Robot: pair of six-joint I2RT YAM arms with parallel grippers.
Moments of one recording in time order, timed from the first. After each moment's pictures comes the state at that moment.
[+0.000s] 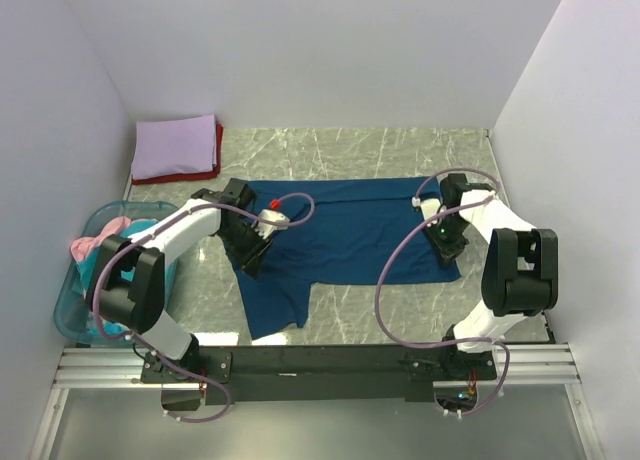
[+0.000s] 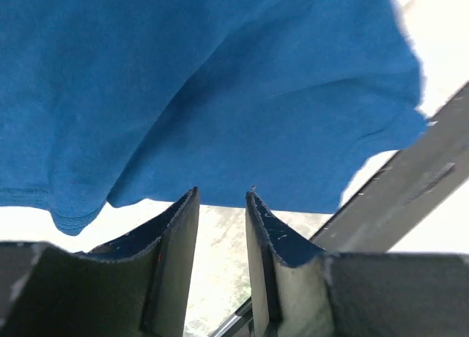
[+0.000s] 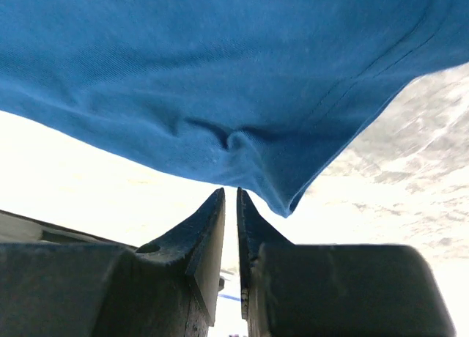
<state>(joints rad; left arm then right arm) -0.38 1.57 1.06 -0.93 0.41 0.43 -0.02 1.63 1.06 -0.99 -0.08 -0.50</state>
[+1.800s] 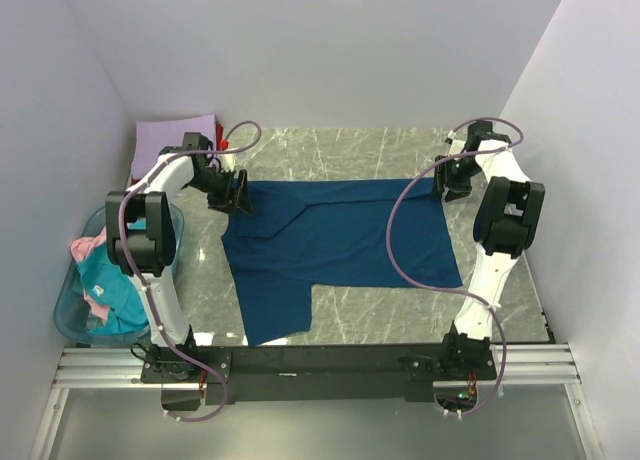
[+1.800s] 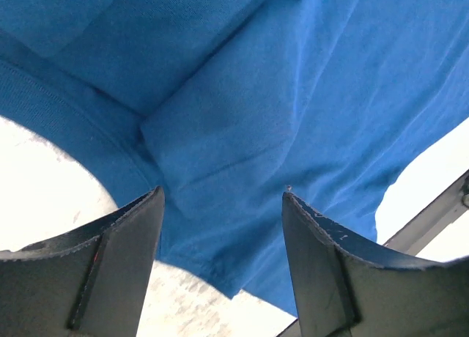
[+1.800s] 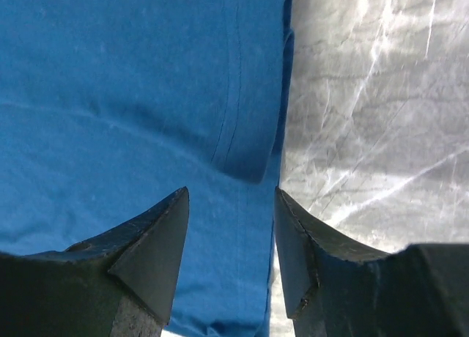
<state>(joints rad) -0.02 1.96 1.51 -0.85 0.59 0.17 -0.19 2.20 1.84 -0.96 -0.31 -0.14</state>
